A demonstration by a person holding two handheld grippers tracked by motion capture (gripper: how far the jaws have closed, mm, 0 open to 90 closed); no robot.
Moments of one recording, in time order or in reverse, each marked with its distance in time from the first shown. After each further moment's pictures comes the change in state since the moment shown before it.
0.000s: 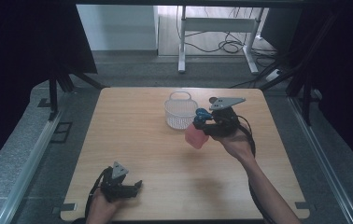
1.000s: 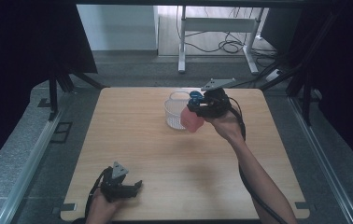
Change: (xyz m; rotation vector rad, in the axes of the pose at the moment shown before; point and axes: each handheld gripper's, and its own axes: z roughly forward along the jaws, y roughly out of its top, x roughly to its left) left arm 0.000 0.000 0.000 0.000 0.000 -0.002; right arm -0.023 0.042 0.027 -0.007 -0.058 0.022
